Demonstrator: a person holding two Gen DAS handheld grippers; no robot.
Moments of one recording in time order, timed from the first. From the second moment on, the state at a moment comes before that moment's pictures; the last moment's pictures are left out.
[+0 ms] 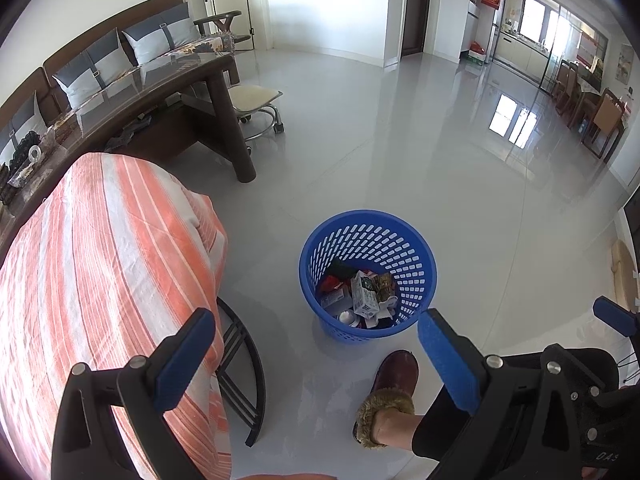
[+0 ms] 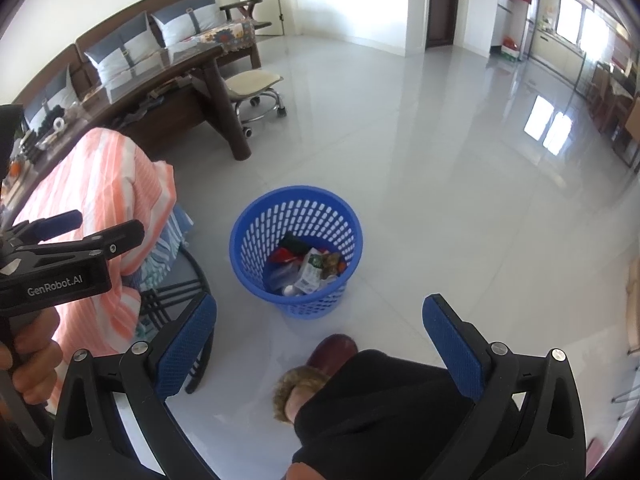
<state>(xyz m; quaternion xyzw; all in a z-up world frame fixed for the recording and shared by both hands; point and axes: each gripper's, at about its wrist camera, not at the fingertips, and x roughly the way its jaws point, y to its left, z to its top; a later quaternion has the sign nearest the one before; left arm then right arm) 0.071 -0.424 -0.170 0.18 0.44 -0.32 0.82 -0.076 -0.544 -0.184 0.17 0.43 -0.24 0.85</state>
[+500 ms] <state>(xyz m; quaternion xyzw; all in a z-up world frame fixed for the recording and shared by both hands) 0.071 -0.423 -0.172 0.19 0.44 -0.32 0.82 -0.073 -0.545 -0.188 0.18 0.43 -0.24 0.85</state>
